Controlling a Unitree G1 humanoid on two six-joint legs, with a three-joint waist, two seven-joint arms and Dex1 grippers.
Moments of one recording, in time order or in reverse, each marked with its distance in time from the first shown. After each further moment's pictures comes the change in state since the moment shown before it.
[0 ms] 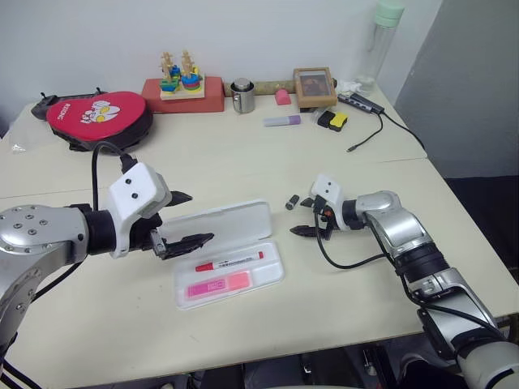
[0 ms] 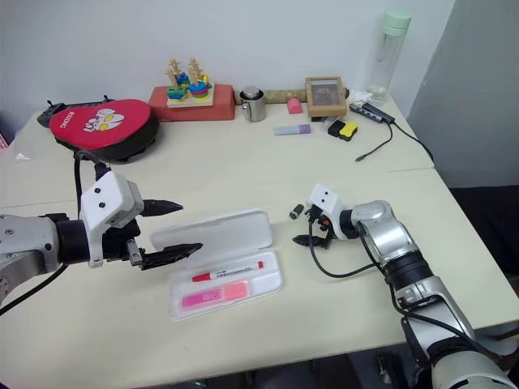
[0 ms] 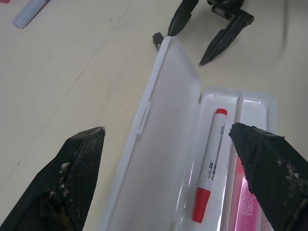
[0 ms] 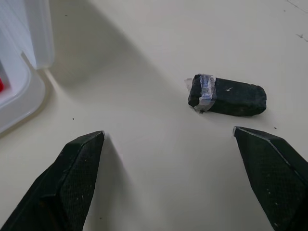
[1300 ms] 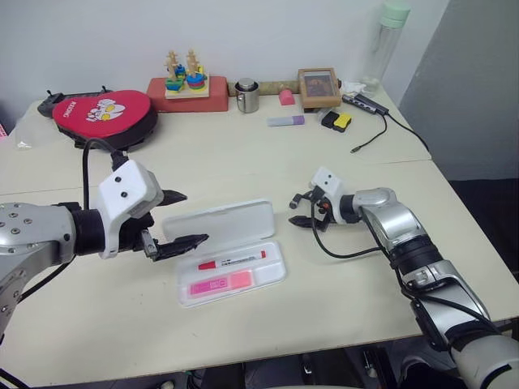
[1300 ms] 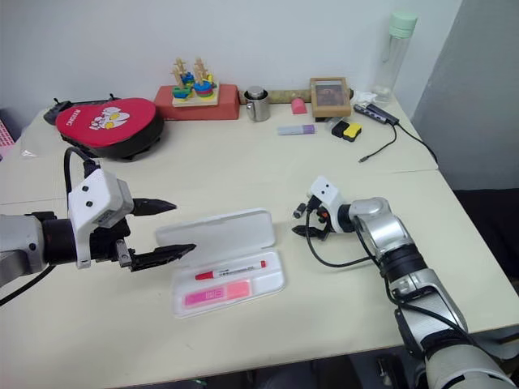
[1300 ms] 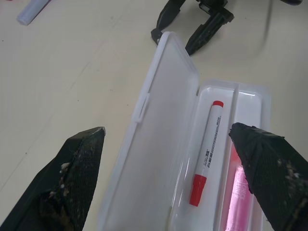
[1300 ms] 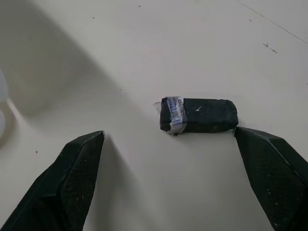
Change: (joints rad) left arm 0.028 0.025 0.062 -0.005 -0.019 0.010 -0.028; right arm -0.045 0.022 -0.021 0.083 0.034 0.017 -0.083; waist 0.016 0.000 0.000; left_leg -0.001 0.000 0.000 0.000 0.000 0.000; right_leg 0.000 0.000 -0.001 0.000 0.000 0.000
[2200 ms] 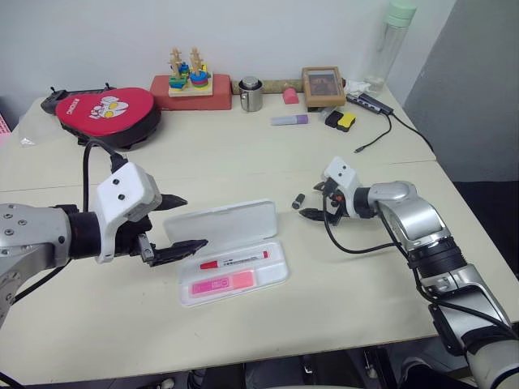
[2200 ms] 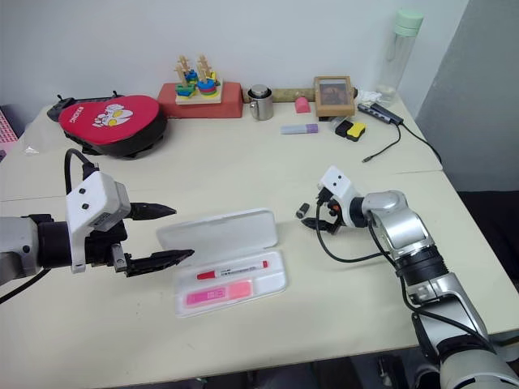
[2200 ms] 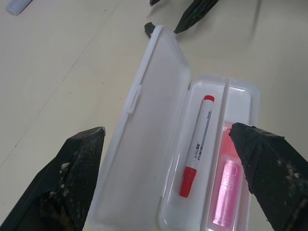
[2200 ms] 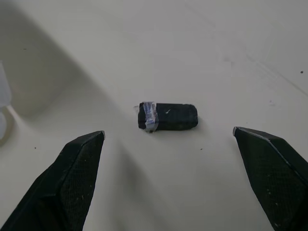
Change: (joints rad) left arm 0.018 0.016 0.035 -0.024 -0.032 0.040 -0.041; right arm 0.061 -0.105 -0.017 -0.239 0.048 0.169 -0.025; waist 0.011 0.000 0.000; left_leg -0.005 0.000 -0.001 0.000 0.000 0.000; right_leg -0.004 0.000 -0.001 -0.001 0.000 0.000
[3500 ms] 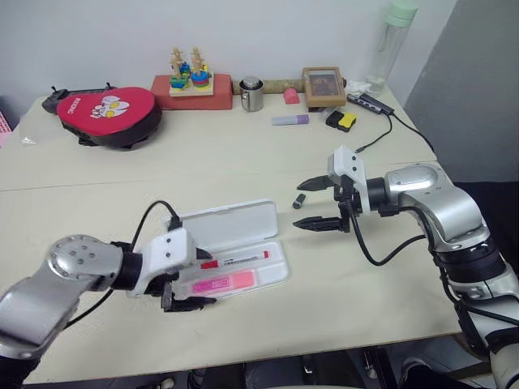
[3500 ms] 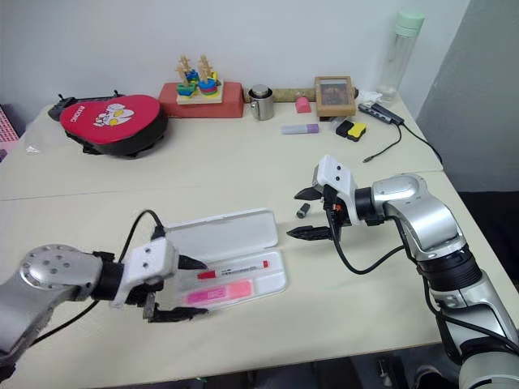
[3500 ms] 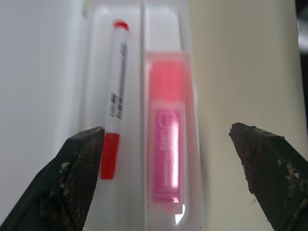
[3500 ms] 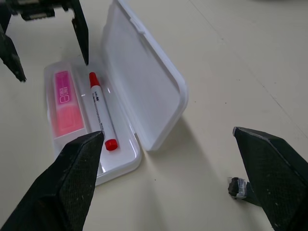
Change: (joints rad) left arm 0.046 -0.045 -0.262 0.118 0.214 -0.257 -0.244; right arm -0.009 -0.154 -0.008 -0.362 0.213 0.072 0.202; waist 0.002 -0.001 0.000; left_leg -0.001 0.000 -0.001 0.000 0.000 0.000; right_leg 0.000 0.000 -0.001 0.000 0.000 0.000
